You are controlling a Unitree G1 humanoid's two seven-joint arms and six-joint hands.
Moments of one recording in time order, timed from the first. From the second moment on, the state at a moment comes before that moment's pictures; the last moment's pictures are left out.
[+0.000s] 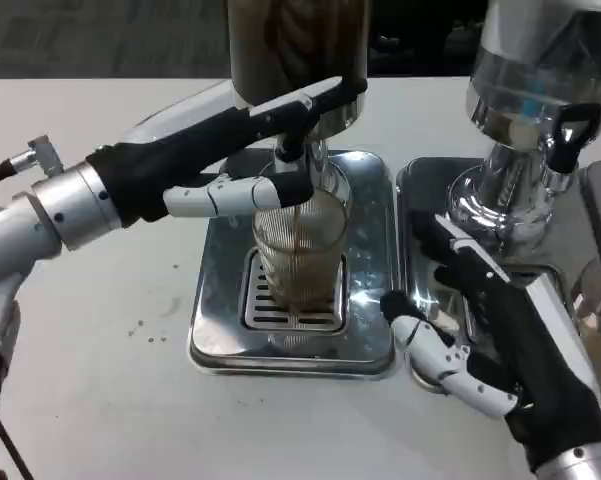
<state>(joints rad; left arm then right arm) -0.71 0.51 -0.10 0.87 -0.02 -0.91 -0.80 0.38 -0.13 0.17 -0.40 -0.26 -0.12 0.06</state>
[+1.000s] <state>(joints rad) -0.69 0.53 -0.11 0.85 -0.02 -0.91 -0.79 0.15 -0.13 0.17 -0.11 -0.20 -0.09 0.12</state>
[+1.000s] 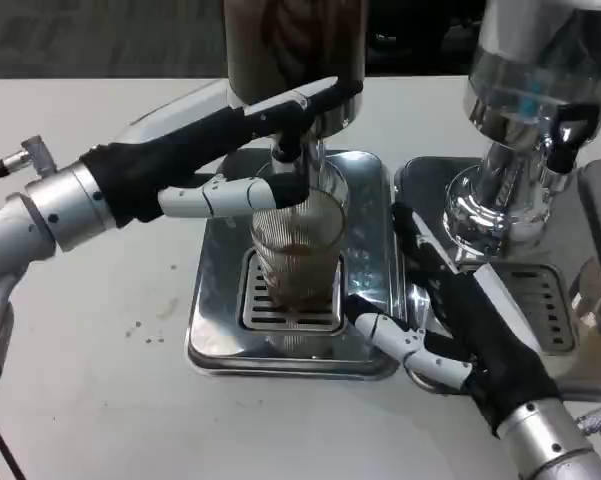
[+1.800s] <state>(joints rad) -0.67 0.54 -0.10 0.81 -0.03 -0.90 -0.78 -0.03 -0.12 0.18 0.07 -0.17 -0.11 0.13</state>
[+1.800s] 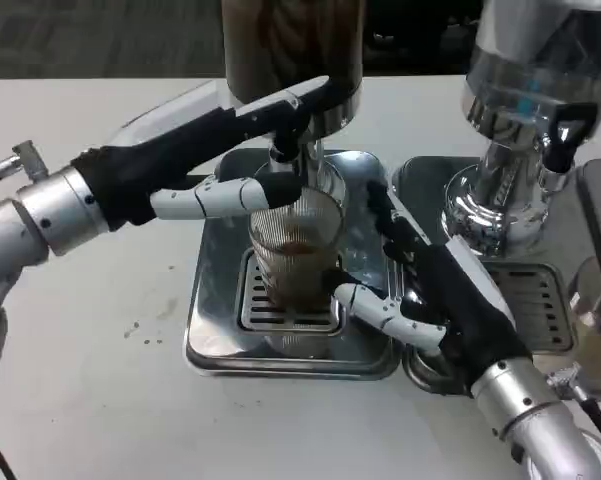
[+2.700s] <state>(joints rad) -0.62 0.55 -0.08 0.78 -0.04 -0.86 -0.76 -0.21 -0.07 0.20 0.29 -0.14 -0.16 0.17</state>
